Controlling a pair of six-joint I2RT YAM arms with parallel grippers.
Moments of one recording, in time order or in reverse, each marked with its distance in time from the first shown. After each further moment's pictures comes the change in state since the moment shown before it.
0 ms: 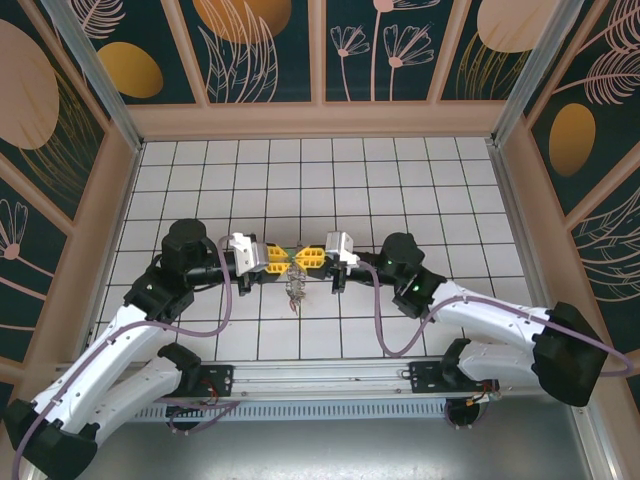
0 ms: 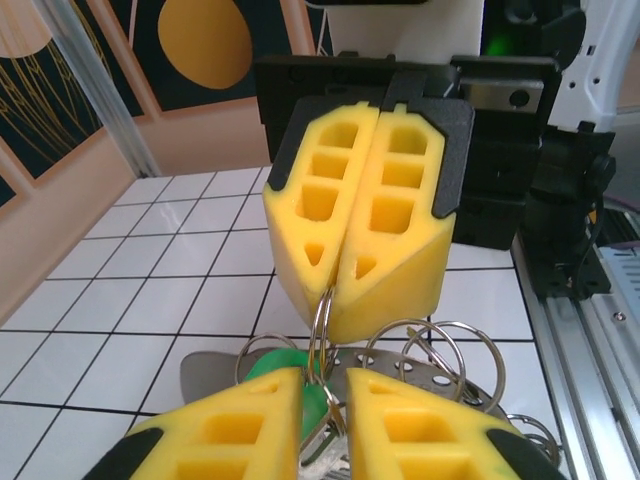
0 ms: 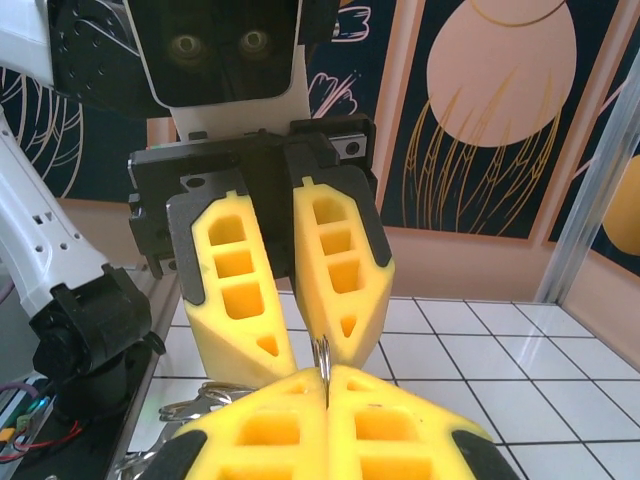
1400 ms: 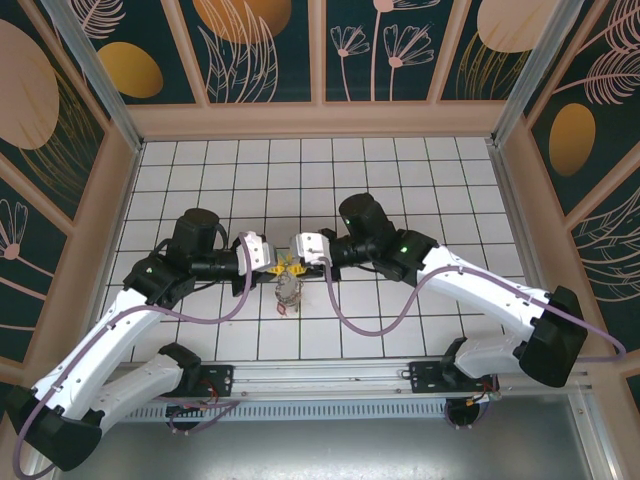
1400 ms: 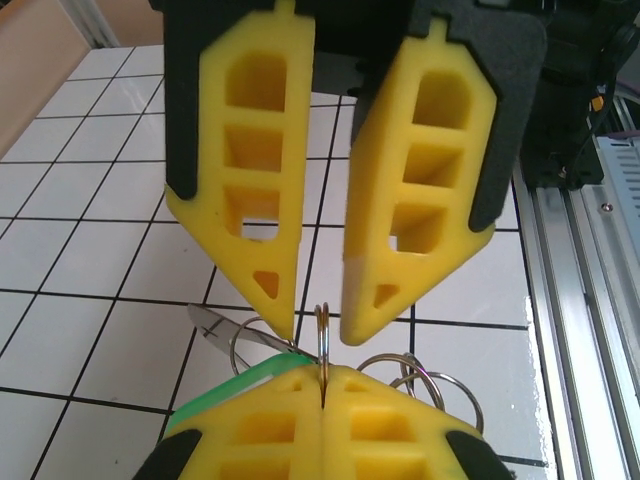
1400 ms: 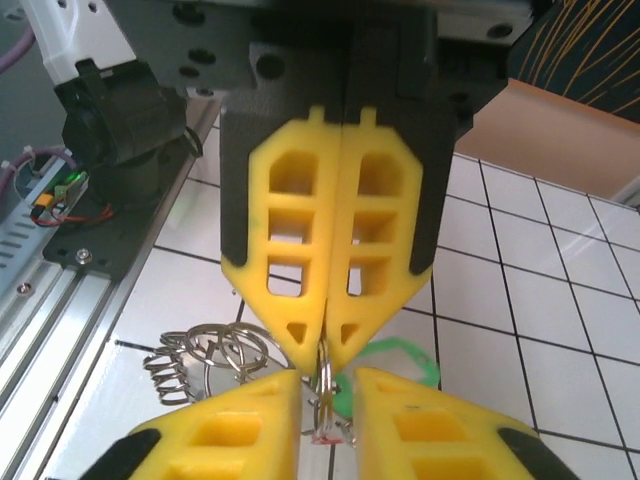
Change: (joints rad) left arm 0.003 0.101 0.154 -0.388 -0.106 0.193; right arm 0.002 0.149 0.468 -0.911 -0.048 -0.521
